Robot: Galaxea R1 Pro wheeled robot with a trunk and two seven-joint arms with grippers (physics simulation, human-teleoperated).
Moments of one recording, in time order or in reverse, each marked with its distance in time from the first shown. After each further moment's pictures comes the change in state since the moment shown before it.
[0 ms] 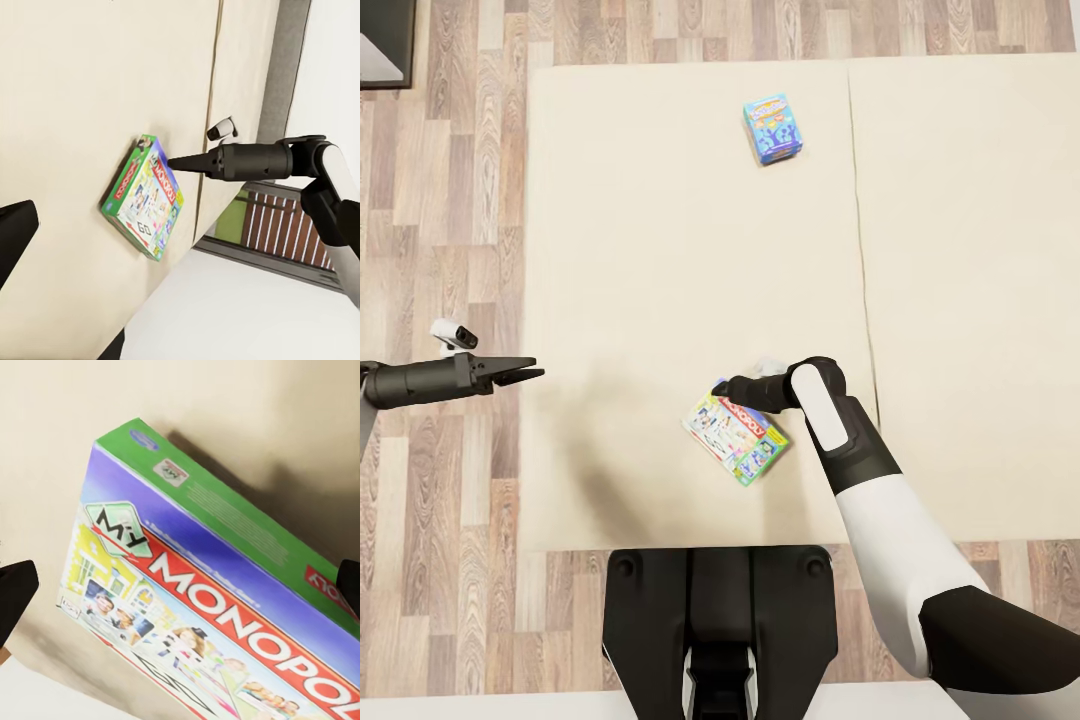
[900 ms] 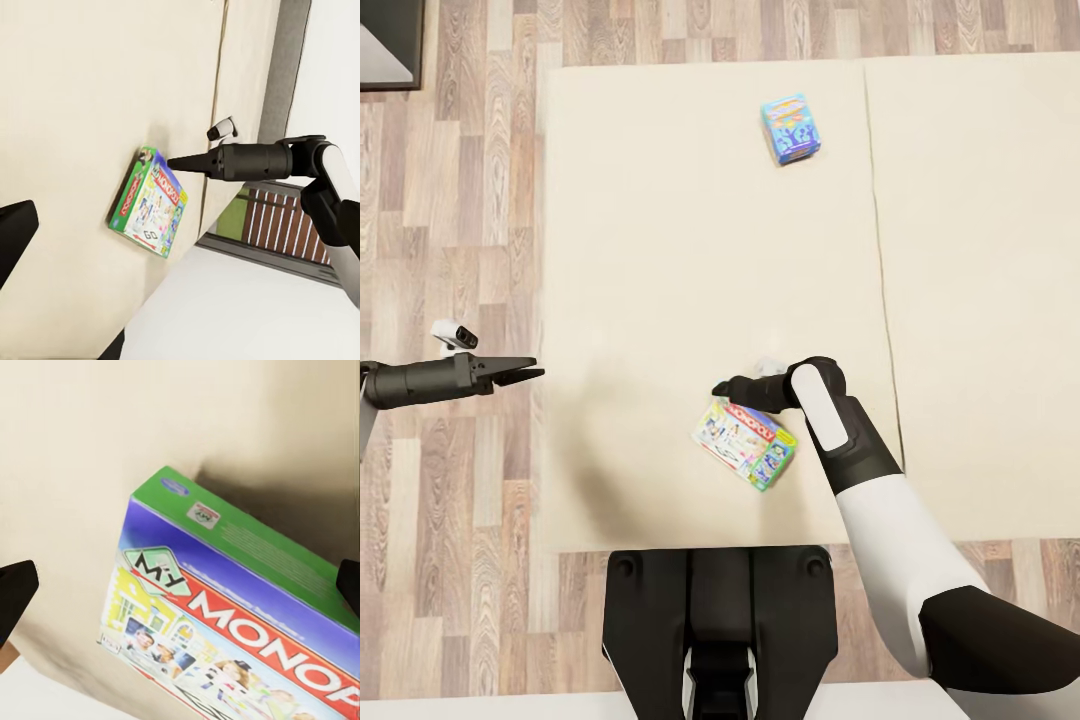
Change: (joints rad) left arm 0.000 0.000 0.000 0.000 0.000 0.000 0.000; right arm 0.000 0.000 0.000 0.000 0.000 0.000 0.000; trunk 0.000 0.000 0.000
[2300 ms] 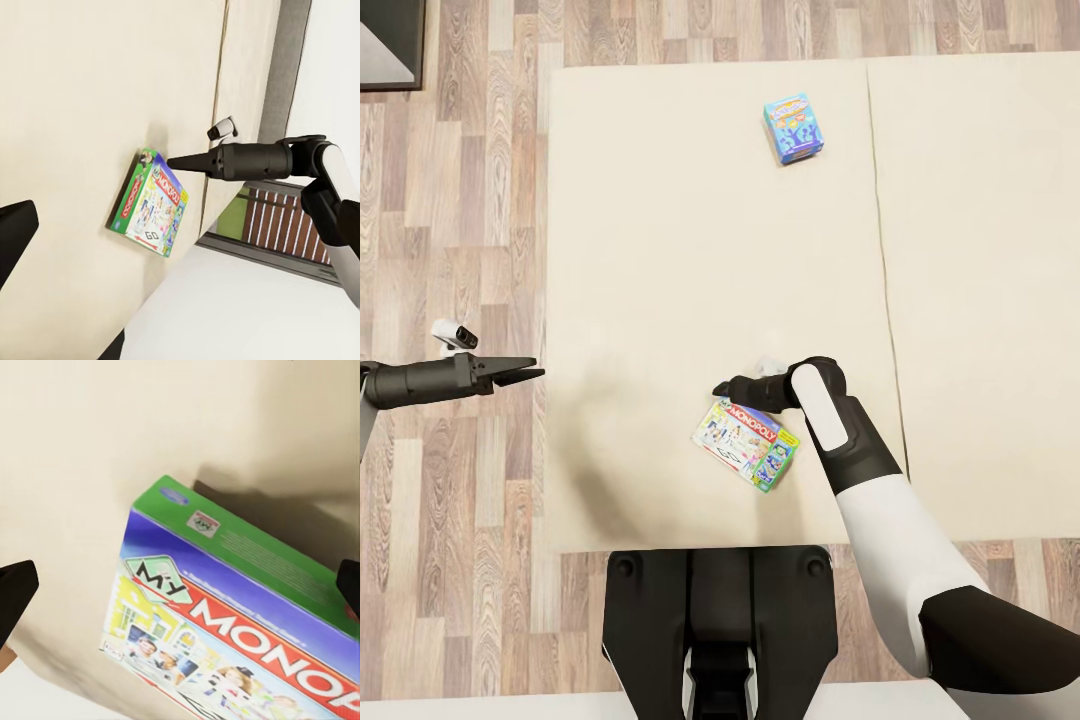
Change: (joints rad) left arm 0.000 0.000 0.000 0.001 0.000 -0.001 0.000; right arm 0.000 0.000 -0.002 -0.001 0.009 0.000 -0.002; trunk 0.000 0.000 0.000
